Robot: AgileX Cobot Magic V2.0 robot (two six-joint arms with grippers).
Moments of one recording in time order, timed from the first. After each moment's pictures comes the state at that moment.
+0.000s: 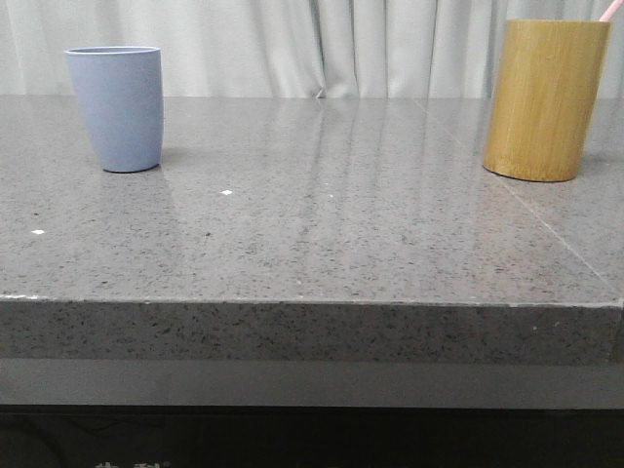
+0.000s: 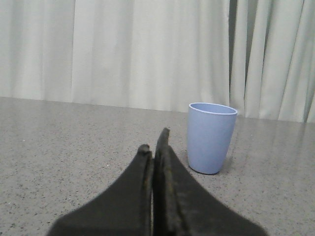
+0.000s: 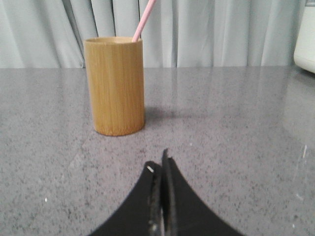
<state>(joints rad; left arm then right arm) -0.11 0.00 -0.02 -0.05 -0.06 -0.01 0.00 -0.01 0.00 0.04 0.05 0.03</state>
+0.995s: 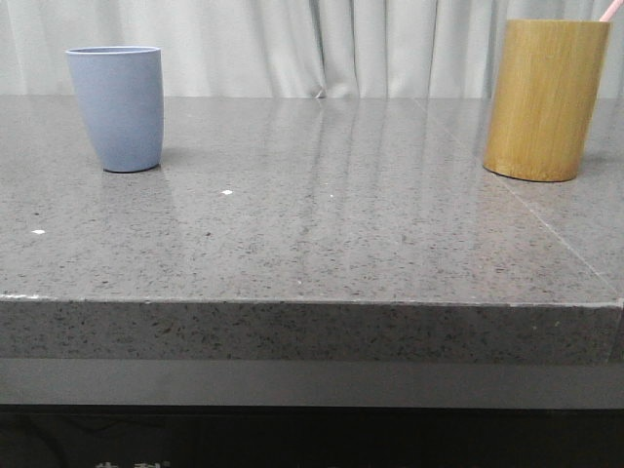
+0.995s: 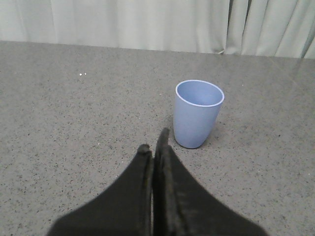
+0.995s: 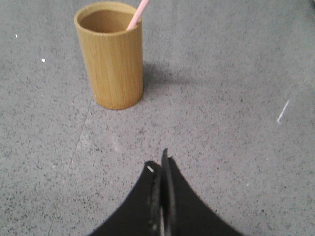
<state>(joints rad) -0.11 0.50 -0.71 -0.05 0.56 -0.01 0.00 0.55 -0.69 0.01 0.67 0.03</state>
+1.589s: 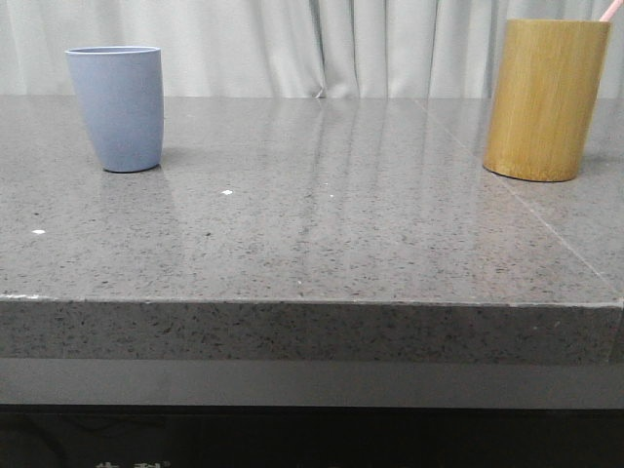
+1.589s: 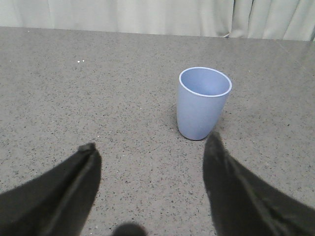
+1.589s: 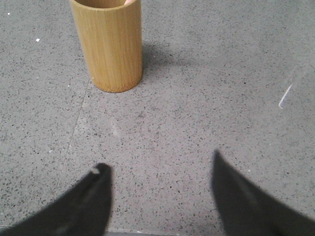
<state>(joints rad) -0.11 0.59 -0.72 -0.06 0.54 0.01 0.00 0.57 -0.69 0.01 0.71 0.03</state>
